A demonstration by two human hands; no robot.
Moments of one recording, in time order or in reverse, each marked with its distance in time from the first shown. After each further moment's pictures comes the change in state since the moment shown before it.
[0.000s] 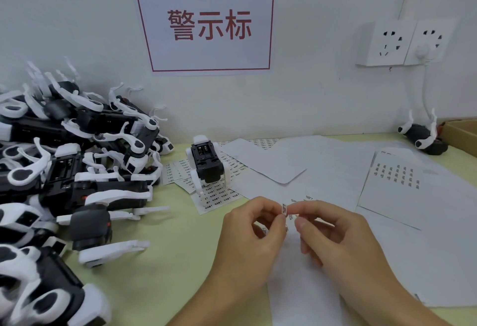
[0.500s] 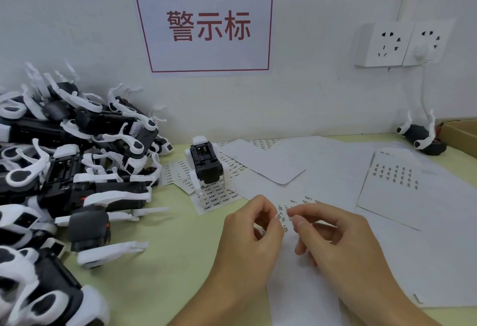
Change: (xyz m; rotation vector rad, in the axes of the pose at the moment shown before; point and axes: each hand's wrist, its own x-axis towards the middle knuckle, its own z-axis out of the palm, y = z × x) left_hand -0.001 0.001 -0.001 -0.018 -0.047 0.044; right_hand 0.002 0.007 0.002 -0.058 0.071 -0.028
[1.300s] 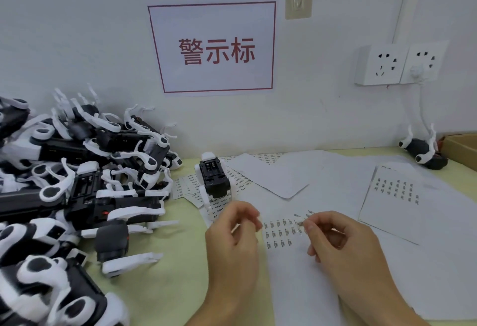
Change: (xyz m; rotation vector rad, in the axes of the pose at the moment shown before) left_hand 0.002 0.000 -0.007 -0.153 0.377 -0.027; right_hand 0.008 0.005 -0.007 -0.038 0.092 0.018
